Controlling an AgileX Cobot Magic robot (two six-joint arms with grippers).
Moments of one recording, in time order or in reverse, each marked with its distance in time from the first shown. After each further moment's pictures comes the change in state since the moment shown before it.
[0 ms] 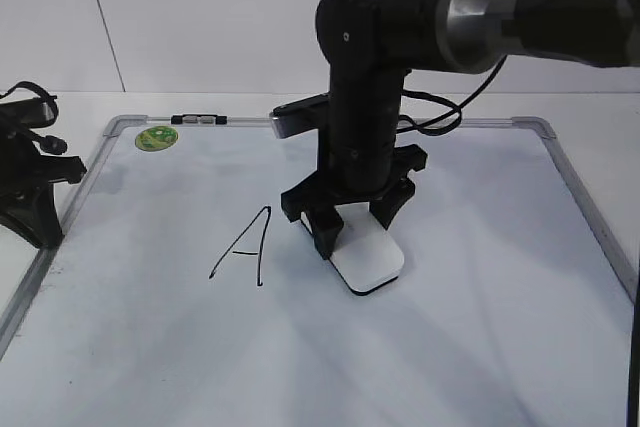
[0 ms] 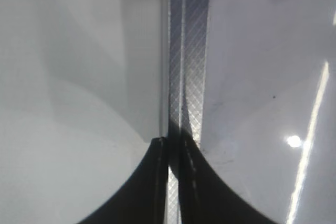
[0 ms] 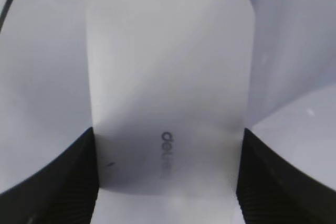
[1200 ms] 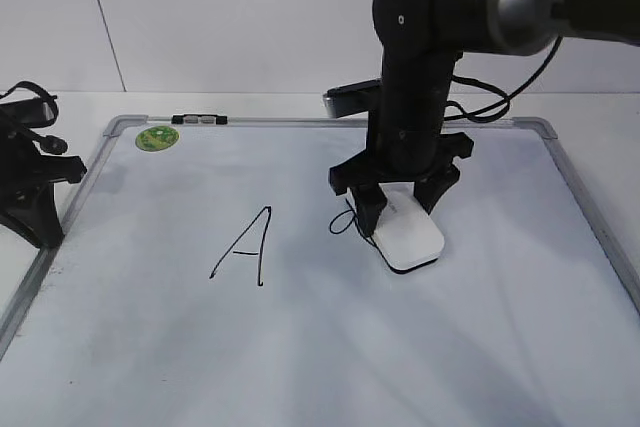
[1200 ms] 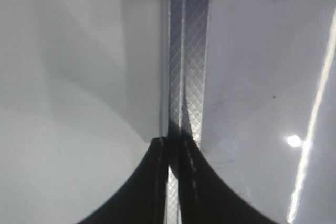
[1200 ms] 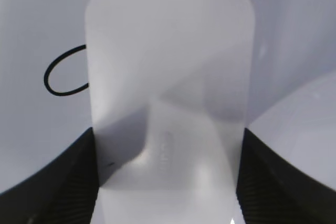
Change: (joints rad) left arm 0.000 0.000 0.000 0.002 0.000 0.000; right arm -0.118 -0.012 0.014 -0.018 -0.004 0.019
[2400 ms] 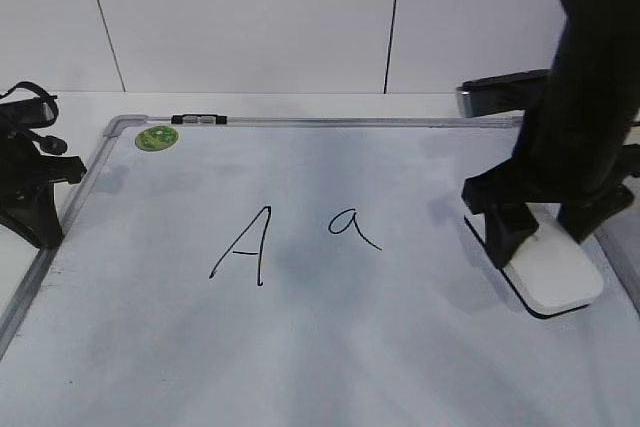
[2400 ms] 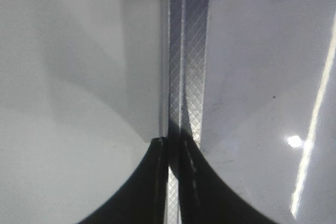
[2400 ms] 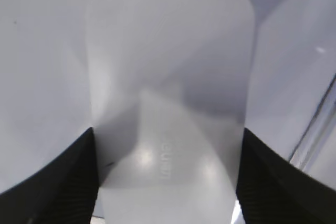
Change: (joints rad) left arm 0.000 0.000 0.002 0.002 -0.002 0.000; right arm -0.108 -0.440 0.480 -0.033 -0.007 0.018
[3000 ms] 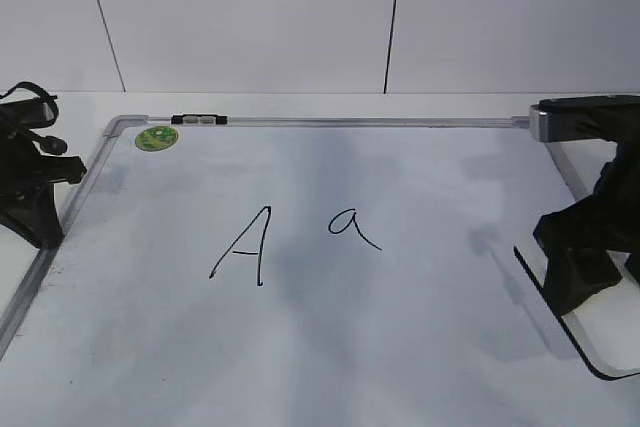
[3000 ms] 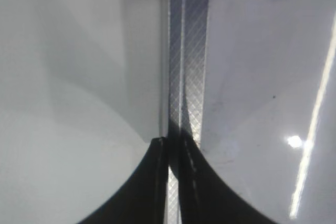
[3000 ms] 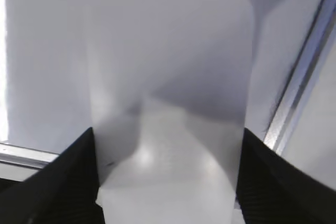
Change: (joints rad) left arm 0.000 0.000 0.000 0.000 0.000 0.000; right arm -0.072 -0.253 0.266 0.073 -0.048 -0.025
